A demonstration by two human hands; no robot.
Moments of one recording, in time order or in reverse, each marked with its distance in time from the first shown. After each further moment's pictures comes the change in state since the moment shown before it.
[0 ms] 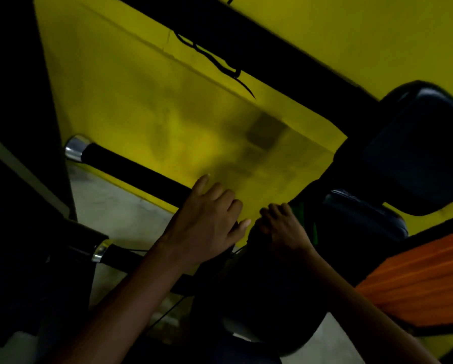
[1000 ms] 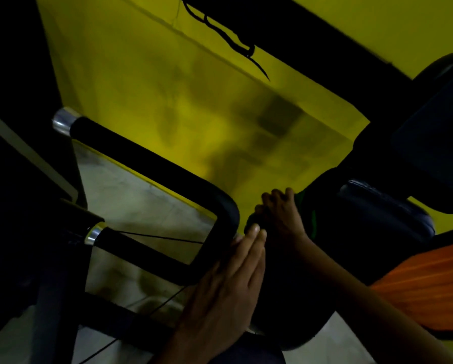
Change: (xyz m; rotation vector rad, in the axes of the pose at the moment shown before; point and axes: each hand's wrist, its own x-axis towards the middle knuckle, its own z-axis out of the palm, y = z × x) left_hand -0.067 0.108 0.042 -0.098 -0.017 -0.142; right_hand 0.023 -0.019 -0.005 -0.114 -0.253 0.114
